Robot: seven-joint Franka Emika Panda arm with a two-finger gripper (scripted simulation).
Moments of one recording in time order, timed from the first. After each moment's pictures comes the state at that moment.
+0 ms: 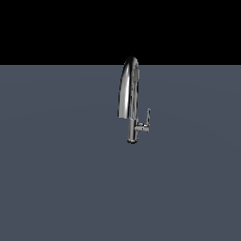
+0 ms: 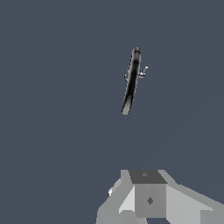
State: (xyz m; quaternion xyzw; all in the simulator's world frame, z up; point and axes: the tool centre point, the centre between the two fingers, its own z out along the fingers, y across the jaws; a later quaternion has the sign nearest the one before) arm -0.218 0.001 0.494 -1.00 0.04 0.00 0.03
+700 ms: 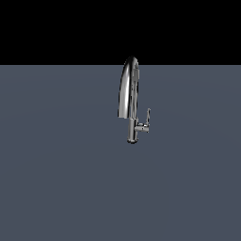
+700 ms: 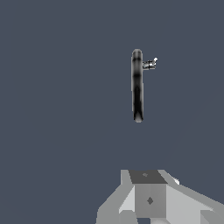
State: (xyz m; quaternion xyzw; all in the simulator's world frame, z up) arm -0.143 -0.020 0.471 -0.98 0.14 0.08 0.13
